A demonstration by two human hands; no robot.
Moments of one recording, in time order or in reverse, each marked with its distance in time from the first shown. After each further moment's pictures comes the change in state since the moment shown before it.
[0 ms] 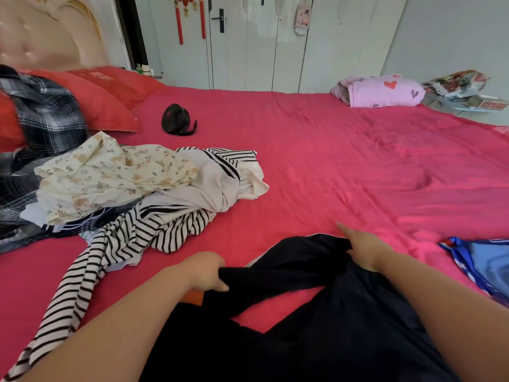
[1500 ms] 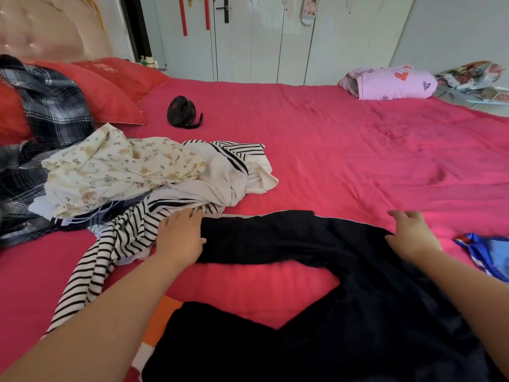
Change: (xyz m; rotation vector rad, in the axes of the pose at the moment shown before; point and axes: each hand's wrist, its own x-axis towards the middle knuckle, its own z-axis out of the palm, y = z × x) left_hand 0.006 -0.047 -0.015 0.161 0.608 -0.248; right_hand -0.011 0.021 -0.019 0.262 0.272 0.256
